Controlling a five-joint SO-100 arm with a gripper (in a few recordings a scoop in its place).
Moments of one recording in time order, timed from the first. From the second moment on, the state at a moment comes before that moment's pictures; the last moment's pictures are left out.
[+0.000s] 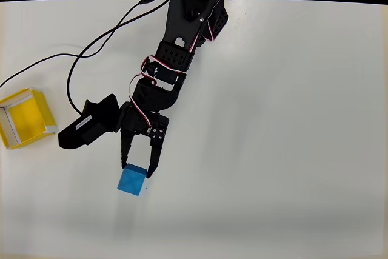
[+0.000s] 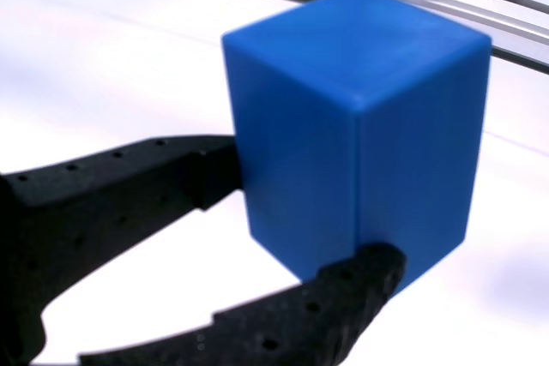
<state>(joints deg) 20.3 119.8 135.4 -4.7 -94.5</state>
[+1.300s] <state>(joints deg) 53.3 89.7 115.8 -9.6 -93.5</state>
